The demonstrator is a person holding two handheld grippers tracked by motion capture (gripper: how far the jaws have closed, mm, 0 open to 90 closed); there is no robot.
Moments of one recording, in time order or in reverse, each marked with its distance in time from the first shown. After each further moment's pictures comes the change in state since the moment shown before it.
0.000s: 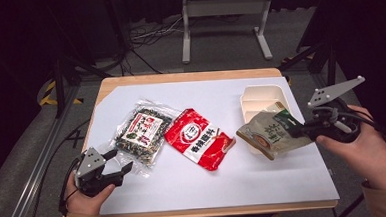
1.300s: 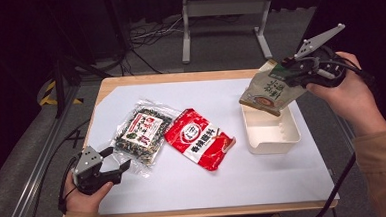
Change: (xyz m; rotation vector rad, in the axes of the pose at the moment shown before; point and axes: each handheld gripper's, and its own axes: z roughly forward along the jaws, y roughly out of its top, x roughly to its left) left arm 0.009 -0.004 0.004 -0.029 0.028 -0.013; right arm -0.072 0.075 0.004 0.019 -0.213 -0.157
